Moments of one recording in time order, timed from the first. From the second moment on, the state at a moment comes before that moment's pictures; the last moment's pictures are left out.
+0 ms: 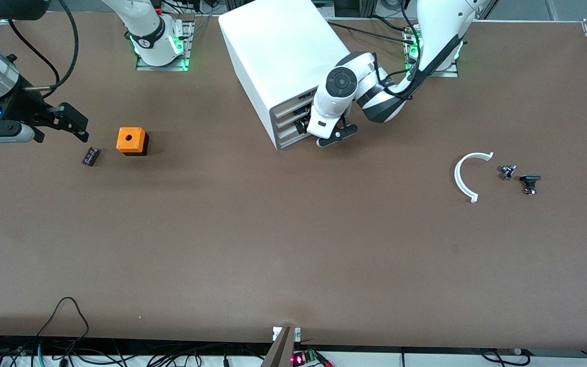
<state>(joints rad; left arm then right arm) -0.08 0.50 -0.76 -2.08 0.14 2.40 -1.37 0.05 -0.02 0.06 -1.71 -0.02 1.78 0.08</state>
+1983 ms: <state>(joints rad) -0.05 0.01 0.04 -1.61 -0.05 1.61 0.13 0.05 0.01 0.06 -1.65 -0.02 1.78 0.08</state>
